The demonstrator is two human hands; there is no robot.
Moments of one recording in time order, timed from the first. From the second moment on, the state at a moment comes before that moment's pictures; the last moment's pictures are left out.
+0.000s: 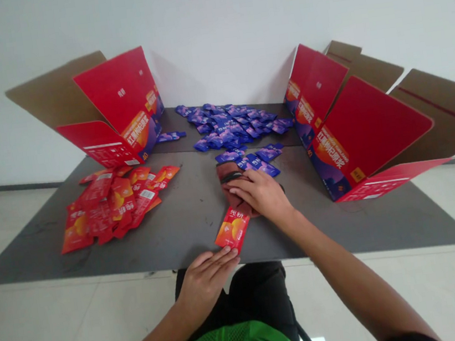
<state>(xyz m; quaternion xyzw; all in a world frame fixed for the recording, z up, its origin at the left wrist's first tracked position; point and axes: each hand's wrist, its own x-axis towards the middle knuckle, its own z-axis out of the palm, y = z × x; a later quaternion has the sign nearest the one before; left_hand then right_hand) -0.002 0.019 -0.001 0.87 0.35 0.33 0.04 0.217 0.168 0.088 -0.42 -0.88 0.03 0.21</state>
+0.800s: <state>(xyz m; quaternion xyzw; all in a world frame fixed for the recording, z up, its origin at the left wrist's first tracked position) -0.001 0.023 0.009 0.86 0.36 0.34 0.08 0.193 0.127 0.058 -0.32 -0.93 0.08 0.16</state>
